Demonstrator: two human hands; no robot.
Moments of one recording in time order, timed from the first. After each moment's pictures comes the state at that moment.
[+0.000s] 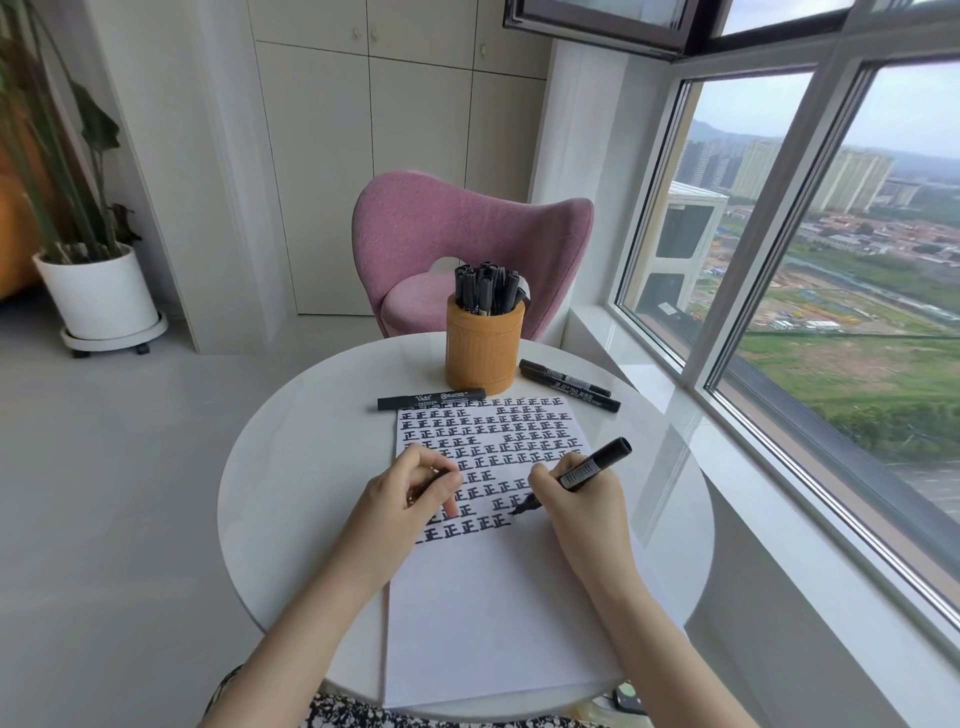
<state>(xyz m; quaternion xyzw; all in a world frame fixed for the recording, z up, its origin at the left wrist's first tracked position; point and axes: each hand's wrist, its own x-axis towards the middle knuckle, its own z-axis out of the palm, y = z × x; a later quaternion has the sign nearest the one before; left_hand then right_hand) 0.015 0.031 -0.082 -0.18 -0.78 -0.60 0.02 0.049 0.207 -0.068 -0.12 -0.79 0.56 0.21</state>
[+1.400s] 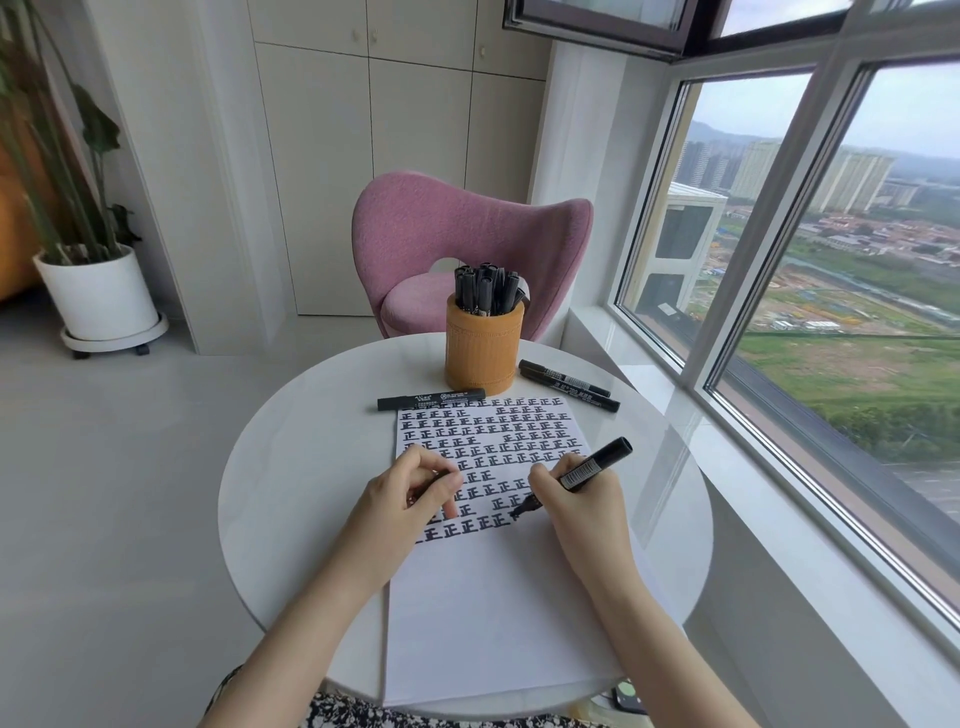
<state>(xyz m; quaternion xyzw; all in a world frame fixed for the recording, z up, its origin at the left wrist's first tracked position) 0.018 0.031 -0.079 -0.18 -0.79 -0.59 0.02 0.049 0.207 -0.067 -0.11 -0.79 0.56 0.20</state>
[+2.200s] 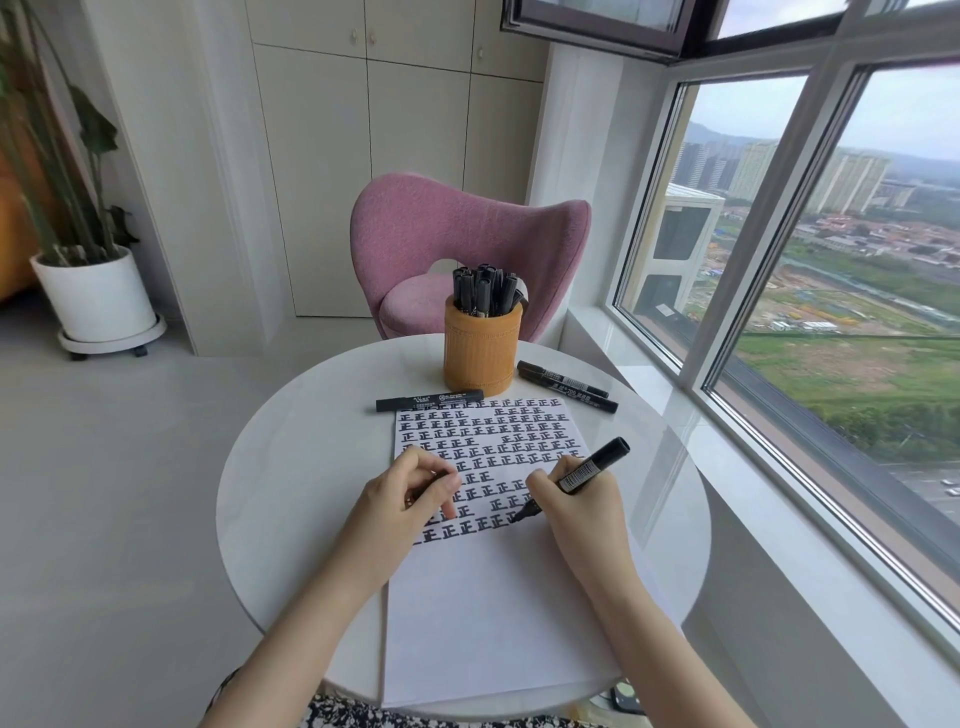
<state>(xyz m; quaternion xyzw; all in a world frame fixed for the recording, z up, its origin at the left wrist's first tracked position) 0.019 0.031 -0.078 -0.18 -0.78 -0.60 0.02 0.051 0.207 -0.067 -0.11 -0.80 0.56 0.20</state>
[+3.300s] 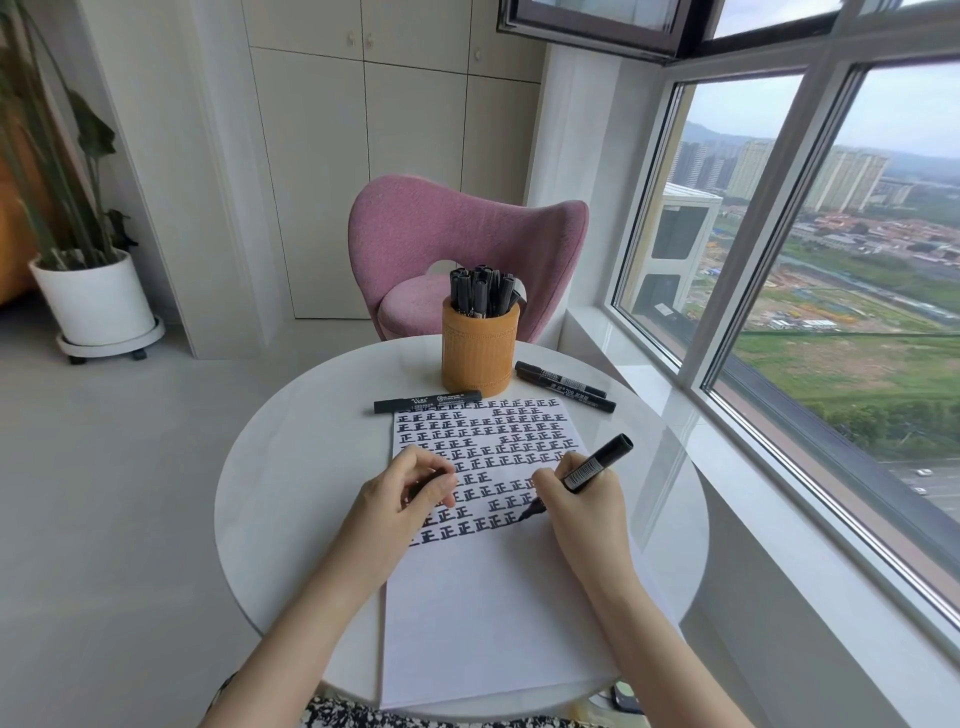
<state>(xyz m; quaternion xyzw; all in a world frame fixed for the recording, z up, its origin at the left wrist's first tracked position) 0.019 0.031 -0.077 -0.19 -0.77 -0.61 0.03 0.049 0.210 -0.068 -0.12 -0.78 0.58 0.22</state>
